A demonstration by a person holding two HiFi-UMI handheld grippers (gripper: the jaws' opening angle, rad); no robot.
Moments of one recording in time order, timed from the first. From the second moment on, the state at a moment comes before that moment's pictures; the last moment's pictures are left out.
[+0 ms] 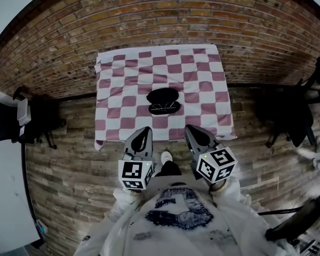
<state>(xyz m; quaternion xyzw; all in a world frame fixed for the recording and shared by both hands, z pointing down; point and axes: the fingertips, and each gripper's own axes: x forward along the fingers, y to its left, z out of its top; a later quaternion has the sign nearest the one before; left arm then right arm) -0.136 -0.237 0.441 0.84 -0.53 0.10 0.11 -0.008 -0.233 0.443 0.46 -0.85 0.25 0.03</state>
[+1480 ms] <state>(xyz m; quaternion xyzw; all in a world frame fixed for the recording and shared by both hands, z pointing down) -0.133 -0.340 0.506 0.88 -0.42 0.20 0.12 -0.015 -0.305 0.454 0.54 -0.79 0.28 0.00</state>
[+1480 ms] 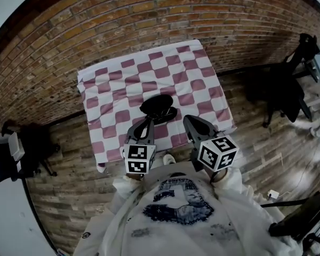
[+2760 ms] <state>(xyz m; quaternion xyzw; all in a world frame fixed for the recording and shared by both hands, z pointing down) -0.099 -0.384 0.616 0.90 -0.21 0.37 0.11 0.011 -0.310 0.488 0.57 -0.75 0.33 -0.01</state>
